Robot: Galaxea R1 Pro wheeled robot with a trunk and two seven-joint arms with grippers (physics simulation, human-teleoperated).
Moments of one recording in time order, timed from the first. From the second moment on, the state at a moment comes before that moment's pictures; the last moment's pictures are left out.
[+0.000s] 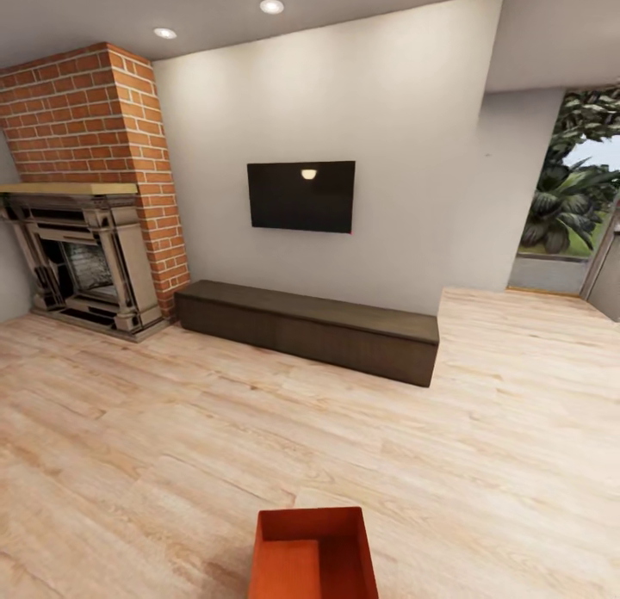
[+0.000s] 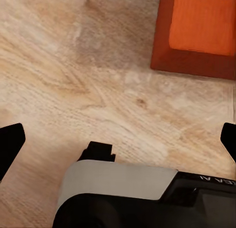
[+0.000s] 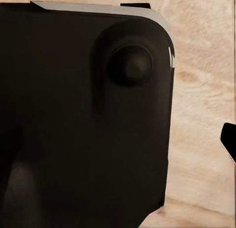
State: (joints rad) left arm -0.15 -0.05 -0.10 -0.12 0.23 -0.18 0.13; right arm 0.00 0.00 0.00 -0.05 0.00 0.00 0.00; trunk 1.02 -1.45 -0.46
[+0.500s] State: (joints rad) left arm -0.15 -0.05 -0.21 -0.12 0.24 -0.18 0.13; right arm 0.00 0.00 0.00 -0.05 0.00 0.00 0.00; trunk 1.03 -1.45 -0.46
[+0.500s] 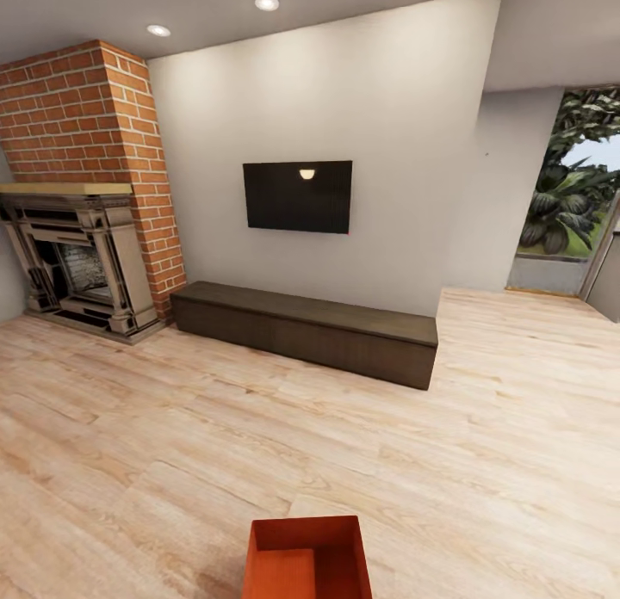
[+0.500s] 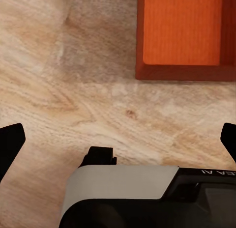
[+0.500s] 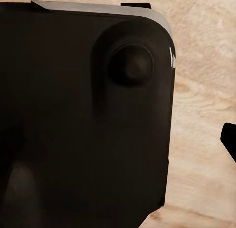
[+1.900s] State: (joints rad) left arm -0.14 -0.03 -0.21 -0.70 0.24 0.12 -0.07; right arm 0.00 0.05 0.01 -0.96 0.00 0.56 0.09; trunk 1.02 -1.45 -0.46
